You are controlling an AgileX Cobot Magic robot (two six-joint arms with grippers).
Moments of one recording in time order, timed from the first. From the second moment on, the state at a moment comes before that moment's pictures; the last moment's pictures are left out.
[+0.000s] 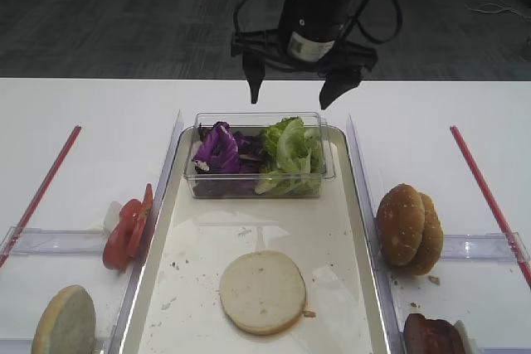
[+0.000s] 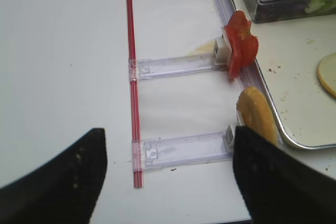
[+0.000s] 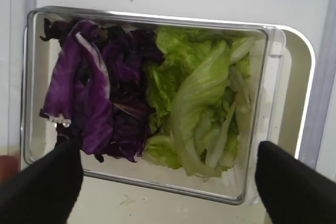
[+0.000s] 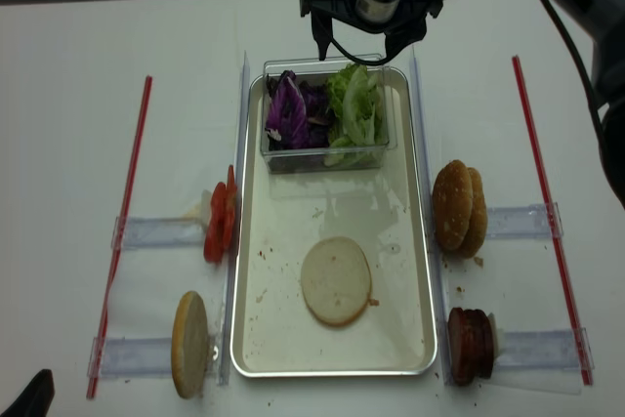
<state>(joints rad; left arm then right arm) -0.07 -0.02 -0.49 0.01 1.18 -0.04 0.50 2.10 -1.89 0.12 1.13 0.37</state>
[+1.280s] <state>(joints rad) -0.07 -0.02 -0.49 0.01 1.18 -0.04 0.50 2.26 -1.89 0.13 1.03 0.41</state>
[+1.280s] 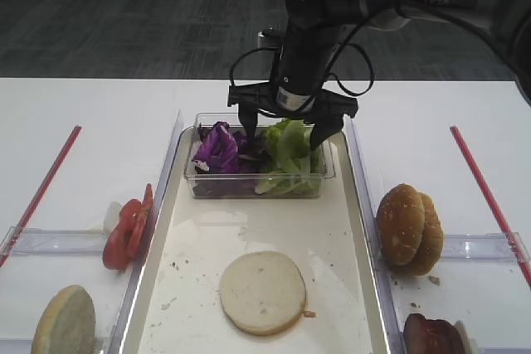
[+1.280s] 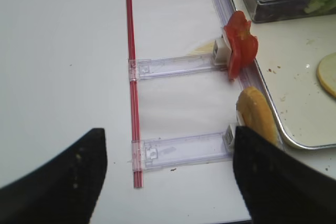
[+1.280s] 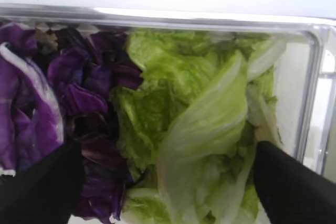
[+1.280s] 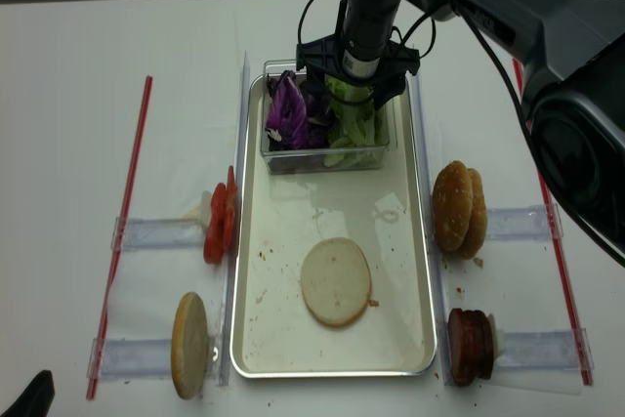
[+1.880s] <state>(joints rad) -0.07 -0.02 -0.49 0.01 1.18 -0.04 0.50 2.26 -1.89 0.10 1.01 0.42</state>
